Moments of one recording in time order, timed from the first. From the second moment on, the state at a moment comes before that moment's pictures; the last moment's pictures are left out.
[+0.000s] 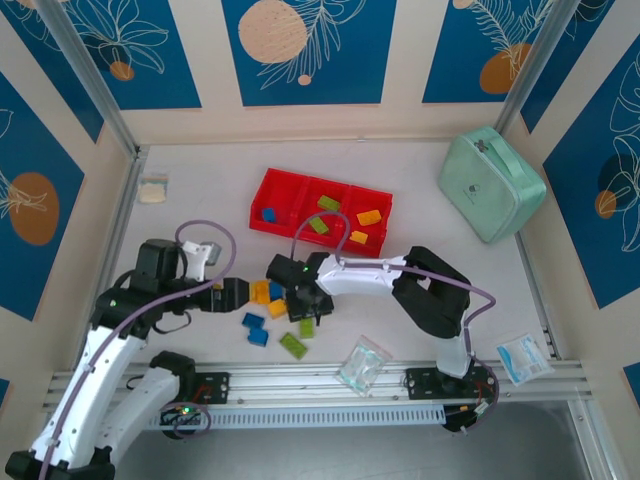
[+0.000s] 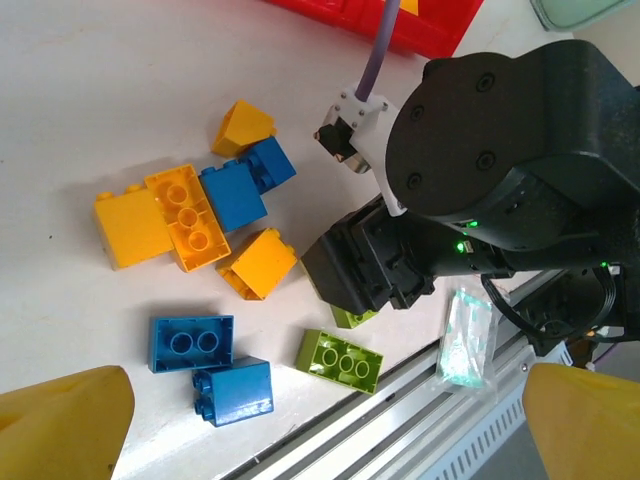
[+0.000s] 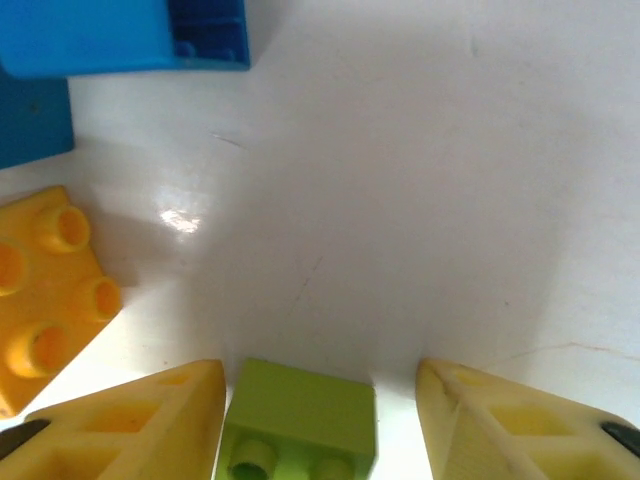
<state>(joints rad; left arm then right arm) -0.29 0.66 0.83 -1.02 0.51 -0.29 1.09 1.93 1.27 -0.79 0.01 0.85</state>
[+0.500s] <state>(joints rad) -0.30 0.52 0.81 -0.98 0.46 -0.31 1.06 1.87 1.31 -0.84 0.06 0.80</state>
